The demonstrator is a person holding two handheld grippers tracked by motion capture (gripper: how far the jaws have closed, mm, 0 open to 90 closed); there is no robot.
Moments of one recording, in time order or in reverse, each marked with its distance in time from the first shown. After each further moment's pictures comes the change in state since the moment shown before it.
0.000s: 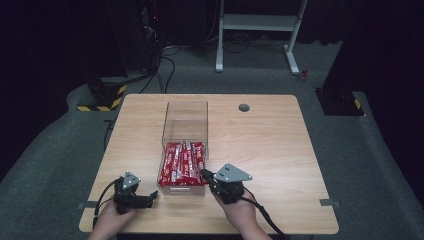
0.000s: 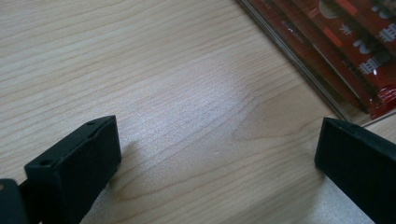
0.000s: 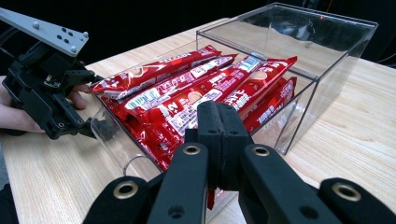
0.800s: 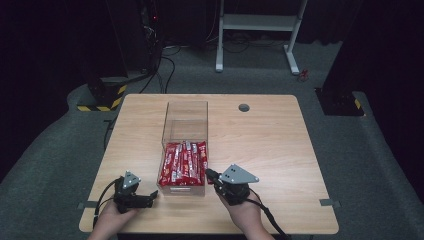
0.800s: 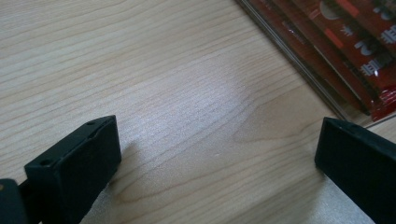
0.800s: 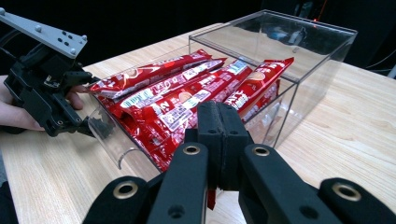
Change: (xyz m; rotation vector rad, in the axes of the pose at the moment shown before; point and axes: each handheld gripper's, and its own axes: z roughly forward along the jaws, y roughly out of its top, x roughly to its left) left arm 0.000 0.001 0.001 0.003 0.000 0.004; right arm -0.005 0.000 -0.014 -0.018 -0.018 -0.015
